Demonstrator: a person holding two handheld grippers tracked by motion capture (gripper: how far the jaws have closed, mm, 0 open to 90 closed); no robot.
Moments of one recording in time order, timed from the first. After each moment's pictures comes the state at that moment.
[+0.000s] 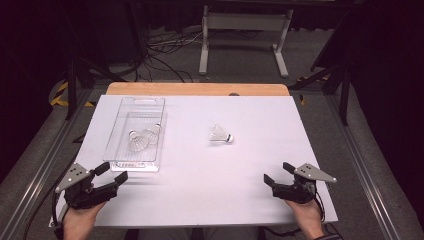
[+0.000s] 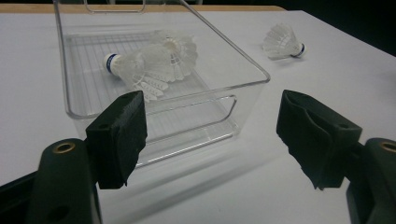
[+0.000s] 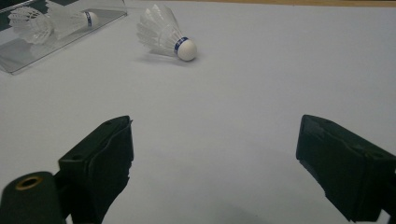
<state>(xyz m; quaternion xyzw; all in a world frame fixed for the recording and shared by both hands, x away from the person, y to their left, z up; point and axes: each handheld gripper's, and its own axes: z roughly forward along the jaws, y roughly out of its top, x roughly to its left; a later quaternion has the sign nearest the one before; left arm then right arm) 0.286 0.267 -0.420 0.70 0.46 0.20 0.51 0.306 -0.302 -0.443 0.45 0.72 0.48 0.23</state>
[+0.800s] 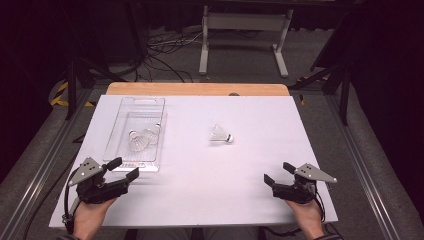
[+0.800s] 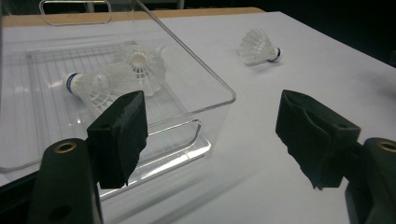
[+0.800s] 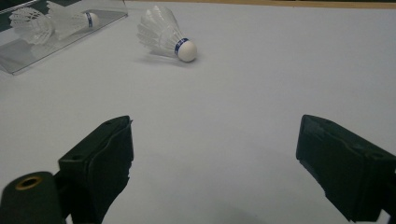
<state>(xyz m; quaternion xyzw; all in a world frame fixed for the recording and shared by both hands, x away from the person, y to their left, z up) 0.298 0.242 -0.412 0.72 0.43 0.18 0.52 0.306 -0.303 -0.443 0.45 0.72 0.48 0.23</state>
